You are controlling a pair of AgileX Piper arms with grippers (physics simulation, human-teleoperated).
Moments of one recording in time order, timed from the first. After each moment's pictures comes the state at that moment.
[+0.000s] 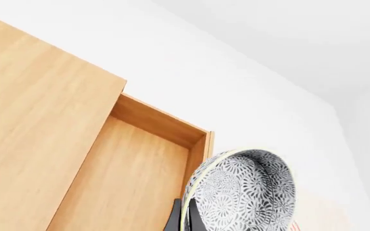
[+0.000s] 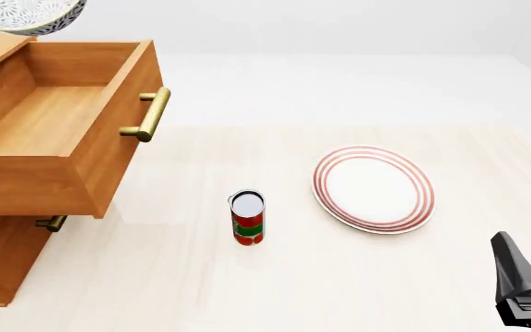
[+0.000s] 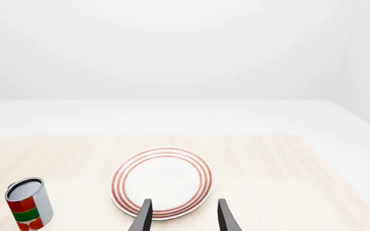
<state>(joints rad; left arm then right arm) 0.00 1.12 -1.51 0.84 -0.49 0.00 0.03 -0.04 0.01 0.00</state>
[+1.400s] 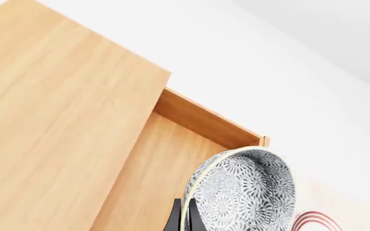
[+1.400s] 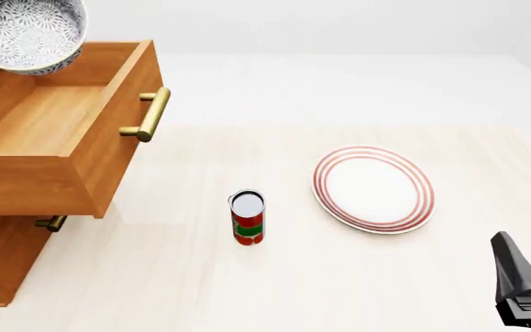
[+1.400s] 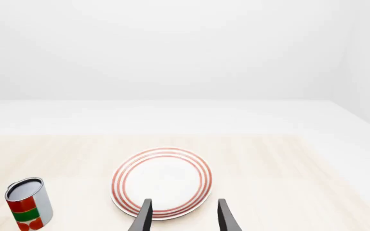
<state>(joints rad) 0.13 1.22 -1.44 0.81 -0.42 0.00 0.03 -0.04 0.01 0.00</state>
